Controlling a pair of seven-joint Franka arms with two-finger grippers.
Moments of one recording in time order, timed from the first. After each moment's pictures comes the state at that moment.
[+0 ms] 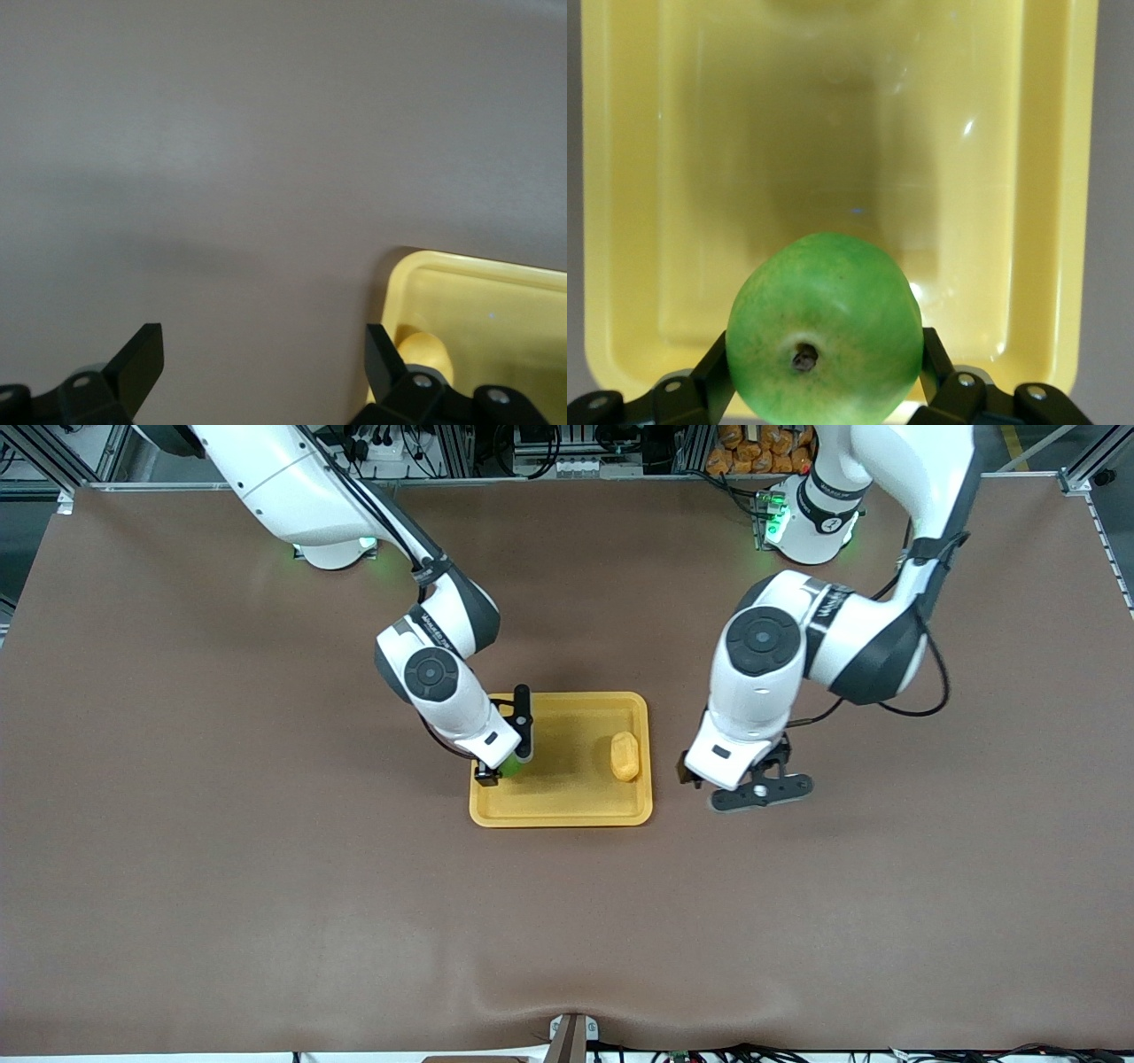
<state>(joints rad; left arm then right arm) -0.32 0.42 -0.19 -1.58 0.29 2.01 -0.77 0.41 0.58 0.23 -1.82 -0.06 2.42 -0.96</state>
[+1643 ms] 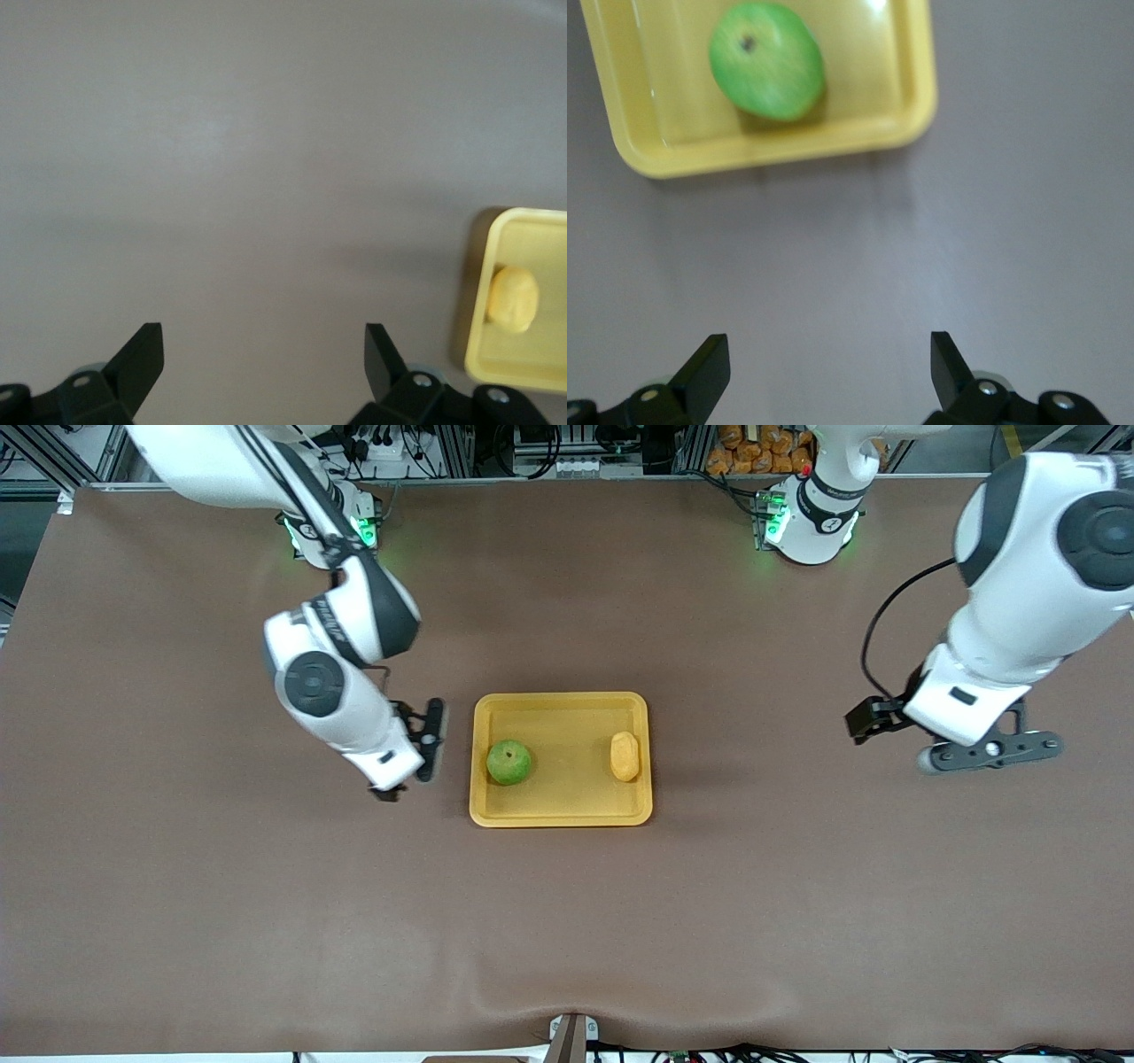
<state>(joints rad) -0.04 0.15 -0.19 -1.58 0.14 1.75 -0.31 0.19 0.37 0.20 -1.79 -0.08 2.09 -1.01</state>
